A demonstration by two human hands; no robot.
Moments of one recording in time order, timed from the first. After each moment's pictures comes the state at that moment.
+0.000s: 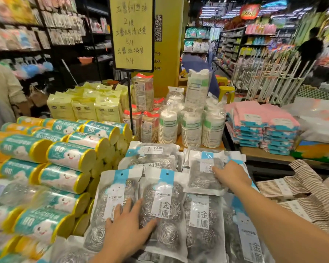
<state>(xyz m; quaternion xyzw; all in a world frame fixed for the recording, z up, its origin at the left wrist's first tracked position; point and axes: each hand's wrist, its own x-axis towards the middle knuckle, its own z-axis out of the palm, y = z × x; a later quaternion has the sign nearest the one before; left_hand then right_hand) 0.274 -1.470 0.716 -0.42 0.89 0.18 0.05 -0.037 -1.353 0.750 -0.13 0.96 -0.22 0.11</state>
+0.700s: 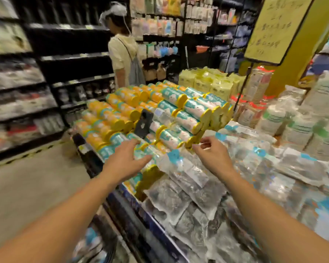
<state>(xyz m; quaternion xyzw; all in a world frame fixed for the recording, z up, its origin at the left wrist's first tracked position) 0.584 -1.380 0.815 -0.62 0.73 0.19 -0.20 0.326 -1.362 0.816 -0.53 0.72 -0.39 0.21</state>
